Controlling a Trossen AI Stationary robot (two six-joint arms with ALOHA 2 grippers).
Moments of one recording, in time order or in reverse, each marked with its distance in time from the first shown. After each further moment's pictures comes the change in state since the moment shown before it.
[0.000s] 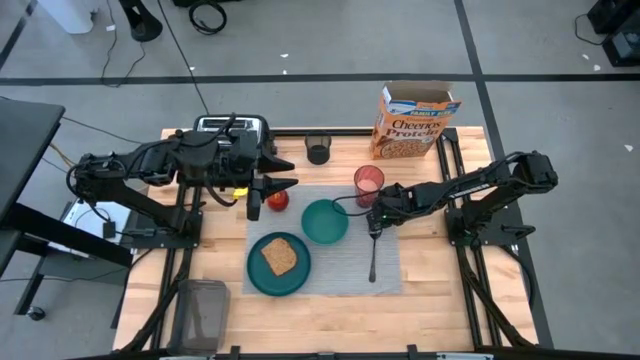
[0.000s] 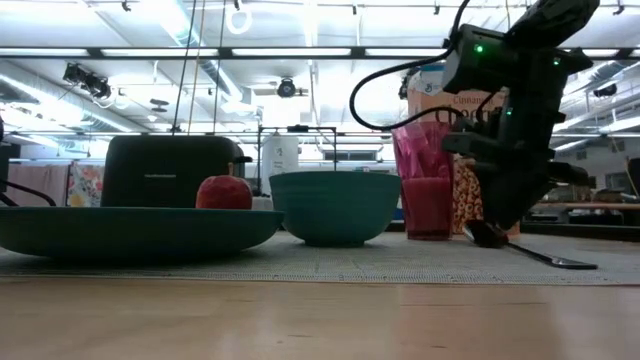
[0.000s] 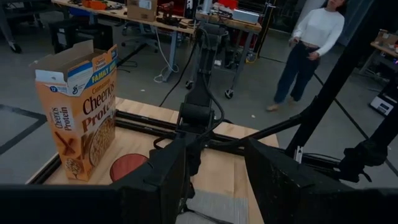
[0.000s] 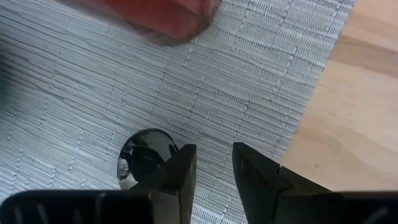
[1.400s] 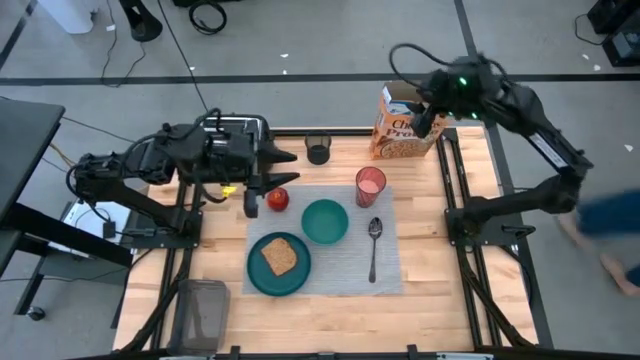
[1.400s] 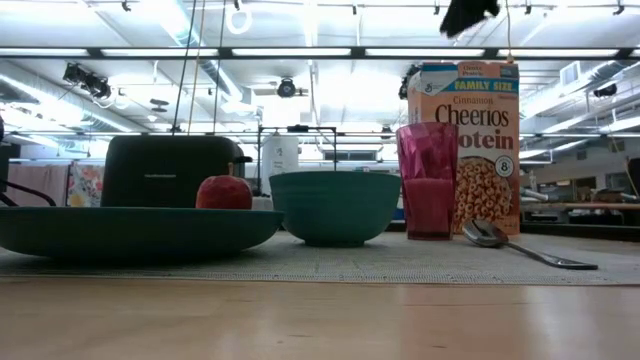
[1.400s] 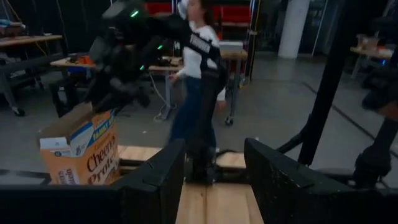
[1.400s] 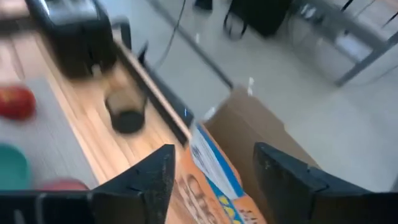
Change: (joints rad) left arm 0.010 -0.001 -0.001 0.158 0.036 0.195; right arm -0.647 -0.227 0.988 -0.517 -0.026 -1.409
